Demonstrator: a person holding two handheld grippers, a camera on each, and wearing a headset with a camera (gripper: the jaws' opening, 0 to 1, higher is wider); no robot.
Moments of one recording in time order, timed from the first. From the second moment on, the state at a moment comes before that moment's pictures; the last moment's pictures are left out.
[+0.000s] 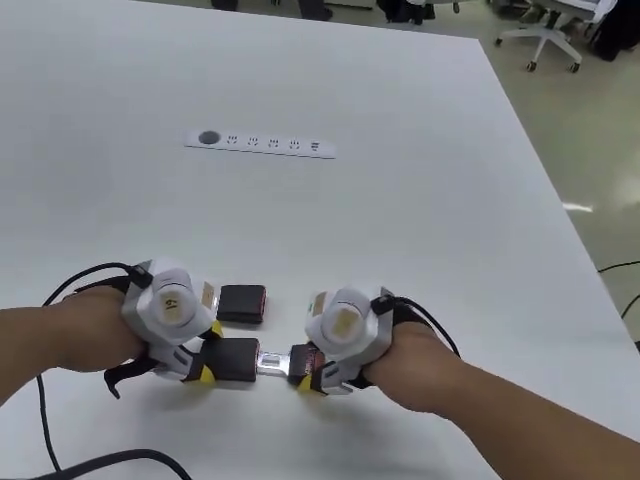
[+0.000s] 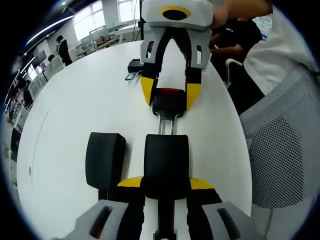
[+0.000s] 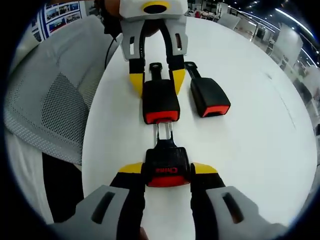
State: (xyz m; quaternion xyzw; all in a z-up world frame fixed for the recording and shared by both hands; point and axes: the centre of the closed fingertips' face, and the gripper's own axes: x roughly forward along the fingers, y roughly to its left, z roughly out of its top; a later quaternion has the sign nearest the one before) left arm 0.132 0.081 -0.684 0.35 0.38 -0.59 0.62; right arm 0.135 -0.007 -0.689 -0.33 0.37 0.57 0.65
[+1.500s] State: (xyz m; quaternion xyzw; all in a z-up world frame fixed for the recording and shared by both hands) left arm 0.138 0.084 -0.691 0.36 0.38 -0.60 0.61; right arm 0.135 0.024 -0.691 -0.31 0.33 0.59 0.66
